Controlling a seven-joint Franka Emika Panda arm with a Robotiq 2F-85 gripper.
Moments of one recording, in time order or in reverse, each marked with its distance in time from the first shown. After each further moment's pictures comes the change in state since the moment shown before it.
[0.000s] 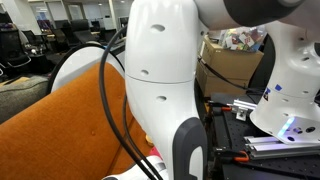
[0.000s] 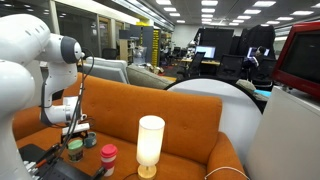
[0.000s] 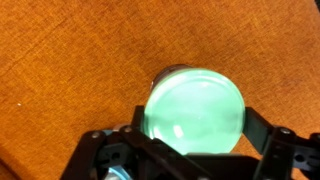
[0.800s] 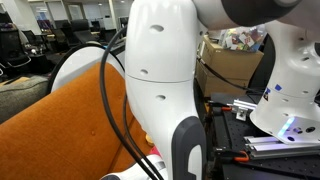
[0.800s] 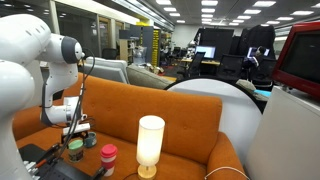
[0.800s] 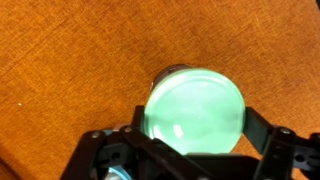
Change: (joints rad) arm -0.009 0.001 0.002 -0.003 0.000 0.009 -0.013
